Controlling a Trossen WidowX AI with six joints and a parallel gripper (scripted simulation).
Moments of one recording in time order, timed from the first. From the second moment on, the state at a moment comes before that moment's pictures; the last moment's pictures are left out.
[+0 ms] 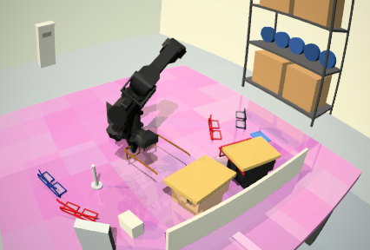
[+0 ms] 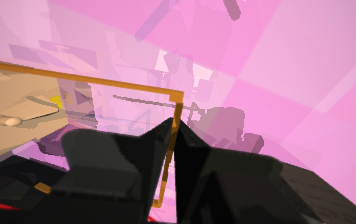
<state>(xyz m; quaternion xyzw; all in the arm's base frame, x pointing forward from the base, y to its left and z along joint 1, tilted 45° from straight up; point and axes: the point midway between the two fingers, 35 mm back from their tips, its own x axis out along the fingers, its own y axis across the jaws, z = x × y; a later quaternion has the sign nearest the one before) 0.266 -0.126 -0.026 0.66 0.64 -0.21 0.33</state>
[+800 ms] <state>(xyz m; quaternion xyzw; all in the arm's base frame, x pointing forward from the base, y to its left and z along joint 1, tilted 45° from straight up) 0.295 -0.123 -0.023 0.66 0.64 -0.21 0.33</state>
